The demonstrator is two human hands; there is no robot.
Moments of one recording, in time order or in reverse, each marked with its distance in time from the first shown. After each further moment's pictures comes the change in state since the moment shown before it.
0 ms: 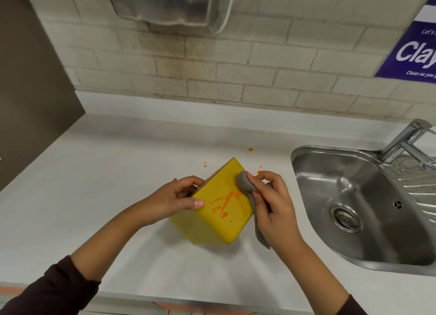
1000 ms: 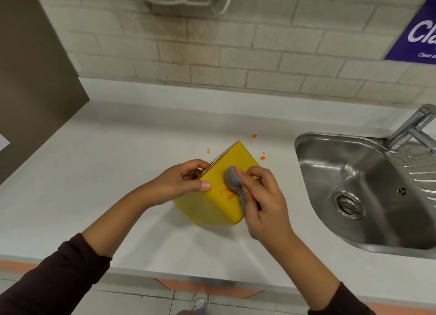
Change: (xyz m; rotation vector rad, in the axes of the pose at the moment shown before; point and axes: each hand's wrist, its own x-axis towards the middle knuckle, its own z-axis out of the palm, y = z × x) left_hand -0.001 0.004 0.009 0.008 0.022 -0.009; right_hand -0.021 -0.017 0.012 0.019 -0.011 -0.074
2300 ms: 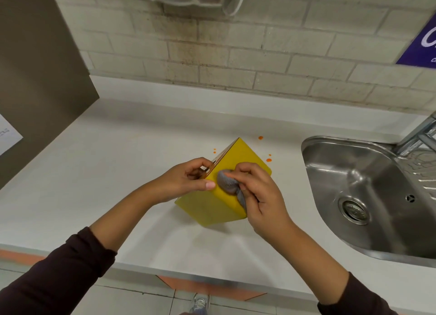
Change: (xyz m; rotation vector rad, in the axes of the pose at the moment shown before) left_hand -0.007 0.002 -0.003 -0.007 0.036 -0.036; right_hand 0.021 -0.013 0.004 0.122 -0.194 -0.016
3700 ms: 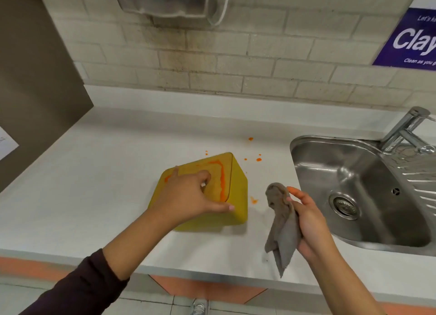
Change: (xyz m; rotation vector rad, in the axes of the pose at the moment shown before) left_hand -0.010 0.010 0.058 0.765 0.323 -0.074; right_hand -0.066 0.021 -0.065 0.814 0.450 1.053
